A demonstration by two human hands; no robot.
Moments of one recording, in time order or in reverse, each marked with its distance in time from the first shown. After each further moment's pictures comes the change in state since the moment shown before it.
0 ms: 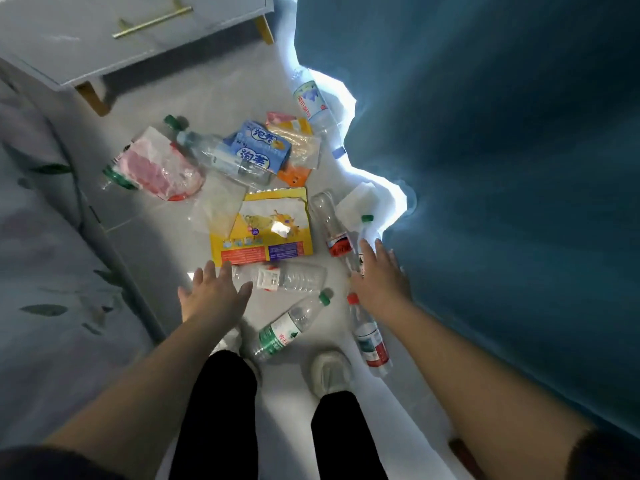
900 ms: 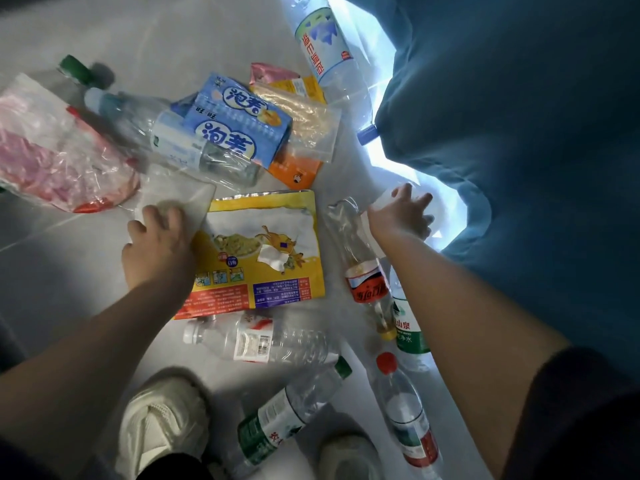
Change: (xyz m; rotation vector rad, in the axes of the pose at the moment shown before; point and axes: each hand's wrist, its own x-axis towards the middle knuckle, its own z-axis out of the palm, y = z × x) left_hand 0.232 -0.006 0.045 0.116 0.363 -0.012; right_hand 0.268 -0.017 0.046 0.323 0.348 0.409
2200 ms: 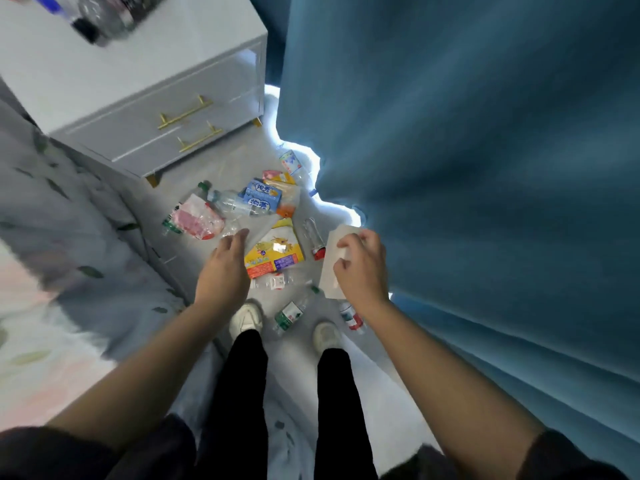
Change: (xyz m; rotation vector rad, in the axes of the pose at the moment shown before) left_hand -0.316 -0.058 -0.446 -0.482 -0.040 0.356; right_hand -0.424 0.009 -0.425 0.187 0.066 -0.380
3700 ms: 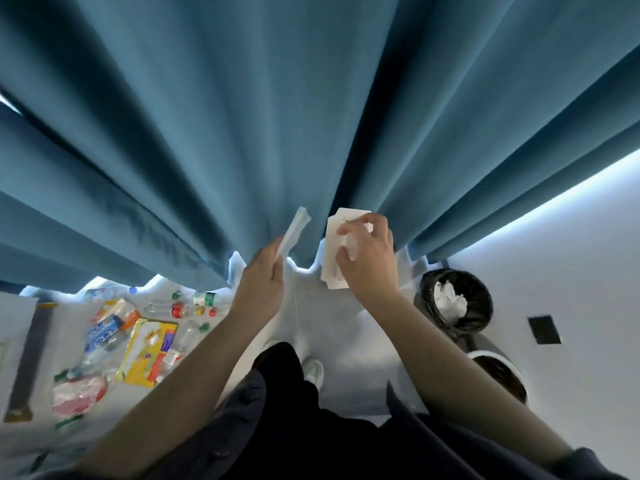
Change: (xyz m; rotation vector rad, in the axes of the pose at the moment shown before) left_hand -0.493 0.360 0.211 0.061 -0.392 0.993; right_hand -0.553 0.360 -0.203 0.385 0.777 0.641
